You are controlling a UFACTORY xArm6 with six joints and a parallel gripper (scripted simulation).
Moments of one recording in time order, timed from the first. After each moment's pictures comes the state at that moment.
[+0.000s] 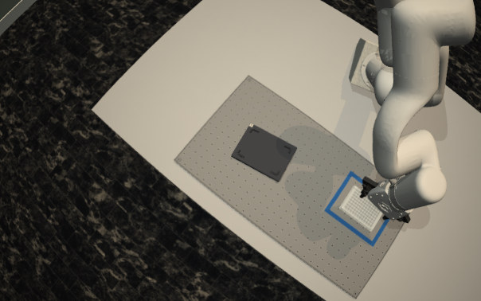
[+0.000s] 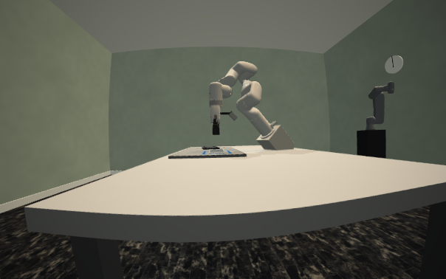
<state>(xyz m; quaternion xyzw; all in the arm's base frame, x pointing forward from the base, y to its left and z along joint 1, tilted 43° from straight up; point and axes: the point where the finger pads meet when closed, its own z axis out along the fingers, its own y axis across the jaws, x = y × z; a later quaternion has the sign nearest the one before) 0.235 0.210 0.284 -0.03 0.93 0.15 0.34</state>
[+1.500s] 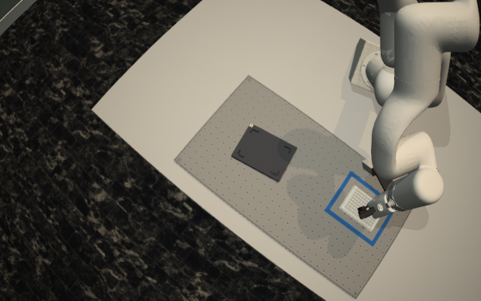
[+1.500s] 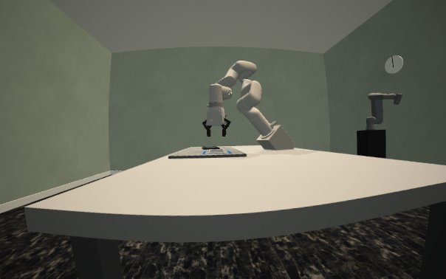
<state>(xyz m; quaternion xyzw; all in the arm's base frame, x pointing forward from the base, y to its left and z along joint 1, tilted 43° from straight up) 0.241 0.213 0.276 -0.56 0.74 -0.08 0.36</state>
